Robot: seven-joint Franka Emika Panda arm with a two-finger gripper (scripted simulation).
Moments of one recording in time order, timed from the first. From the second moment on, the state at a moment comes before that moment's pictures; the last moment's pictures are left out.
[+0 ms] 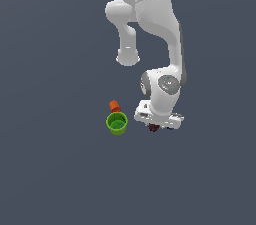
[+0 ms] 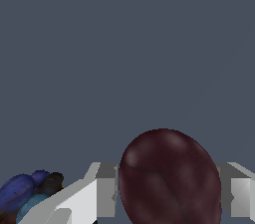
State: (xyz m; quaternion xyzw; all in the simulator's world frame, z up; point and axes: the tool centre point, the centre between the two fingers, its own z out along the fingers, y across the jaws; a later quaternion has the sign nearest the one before) arm 0.020 0.128 0.031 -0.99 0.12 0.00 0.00
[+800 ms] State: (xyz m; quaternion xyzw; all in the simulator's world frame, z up) arm 0.015 0.106 0.061 -0.99 0.12 0.00 0.00
